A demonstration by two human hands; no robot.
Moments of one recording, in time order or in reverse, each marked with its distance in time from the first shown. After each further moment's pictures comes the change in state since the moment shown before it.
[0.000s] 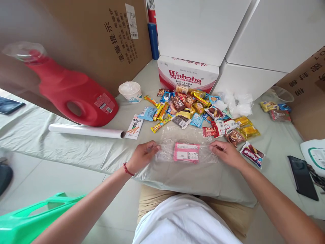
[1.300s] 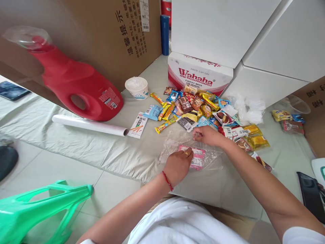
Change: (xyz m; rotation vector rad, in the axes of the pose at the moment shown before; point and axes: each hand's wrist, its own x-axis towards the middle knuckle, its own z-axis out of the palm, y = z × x) left_hand 0.015 0.065 0.099 0.791 -0.115 0.343; right_hand 0.135 -0.059 0.009 -0.368 -0.354 -0.115
